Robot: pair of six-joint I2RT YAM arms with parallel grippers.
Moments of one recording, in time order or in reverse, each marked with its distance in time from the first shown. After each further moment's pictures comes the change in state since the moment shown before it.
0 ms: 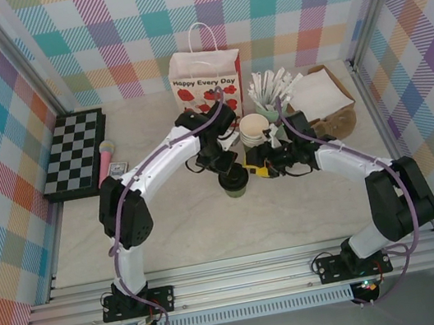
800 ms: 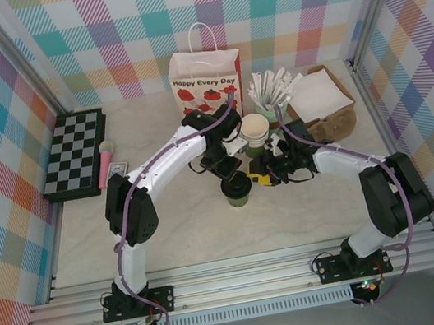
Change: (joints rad) left arm -0.016 0.047 0.026 -0.051 0.053 0.144; right arm -0.001 0.036 -0.055 -0.011 0.005 0.019
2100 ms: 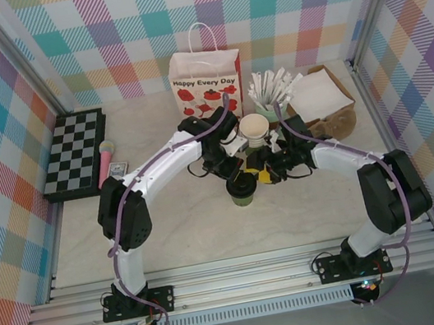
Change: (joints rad) left arm 0.003 -0.066 -0.126 0.153 0.080 -0.081; right arm 0.000 0.027 0.056 -0.042 0.011 0.013
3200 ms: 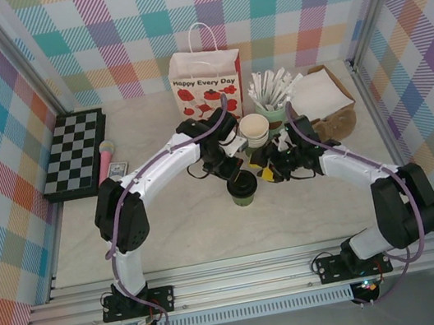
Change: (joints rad) left arm 0.000 -0.024 -0.046 0.049 0.008 -0.026; right arm -0.004 -0.123 -0.068 0.056 0.110 0.177
